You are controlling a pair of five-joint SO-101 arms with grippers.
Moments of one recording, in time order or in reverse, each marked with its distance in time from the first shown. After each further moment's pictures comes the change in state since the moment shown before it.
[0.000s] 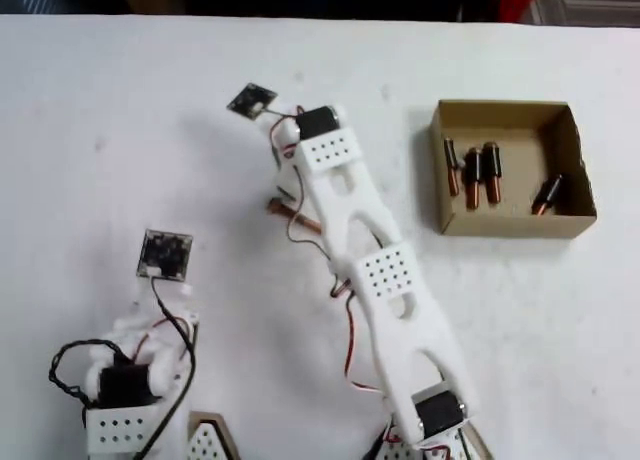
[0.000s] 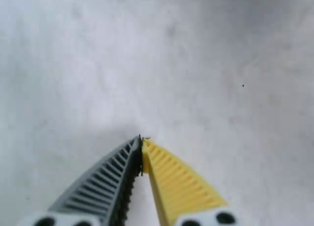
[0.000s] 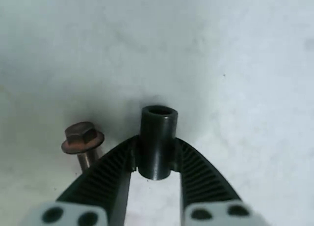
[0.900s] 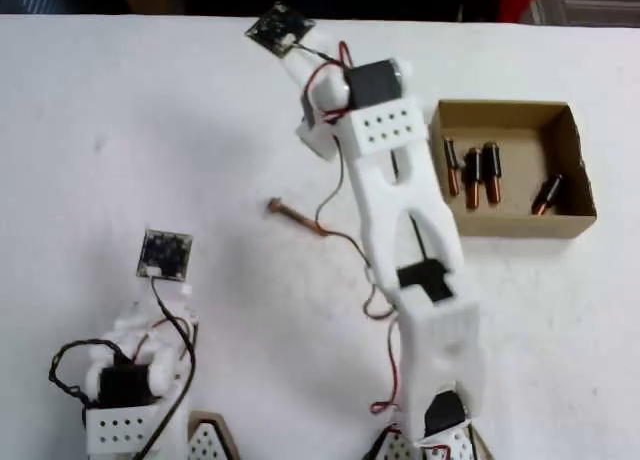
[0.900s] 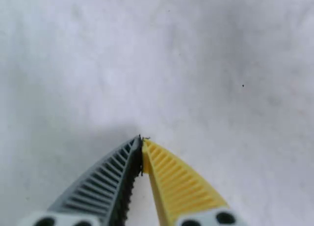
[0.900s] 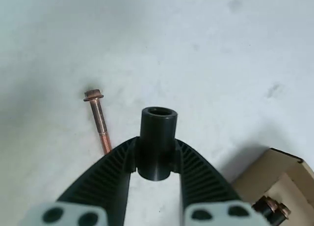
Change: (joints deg) left arm 0.0 0.0 0.0 0.0 0.0; right arm 3.6 -45.2 27.3 2.5 0.0
